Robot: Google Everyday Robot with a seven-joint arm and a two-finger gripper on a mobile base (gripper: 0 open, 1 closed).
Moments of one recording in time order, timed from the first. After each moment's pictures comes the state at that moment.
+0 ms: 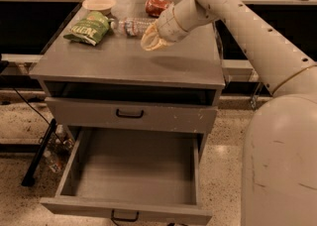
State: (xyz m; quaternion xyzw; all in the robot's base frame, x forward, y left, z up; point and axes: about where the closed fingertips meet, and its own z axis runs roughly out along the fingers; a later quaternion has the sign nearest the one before) arm 0.742 0.015 0.859 -0.81 0.42 0.04 0.41
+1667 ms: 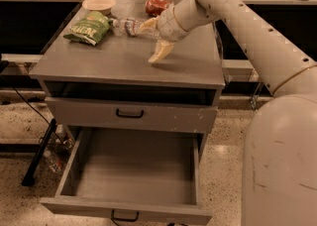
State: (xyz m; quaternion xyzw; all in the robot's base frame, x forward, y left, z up) arm 0.742 0.016 0.859 -0.81 0.42 0.04 0.41
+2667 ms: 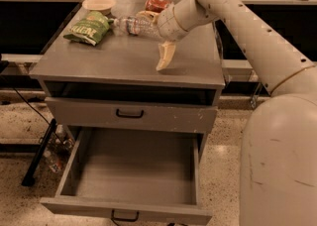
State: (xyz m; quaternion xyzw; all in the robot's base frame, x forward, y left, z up) arm 0.745 0.018 0.858 -0.81 0.42 0.05 0.41
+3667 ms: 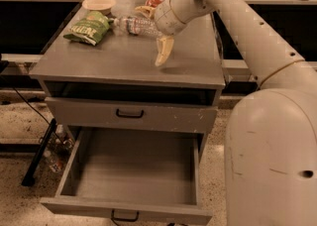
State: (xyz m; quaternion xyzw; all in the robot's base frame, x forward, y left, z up) arm 0.747 0.026 0.873 -0.82 0.40 0.06 0.40
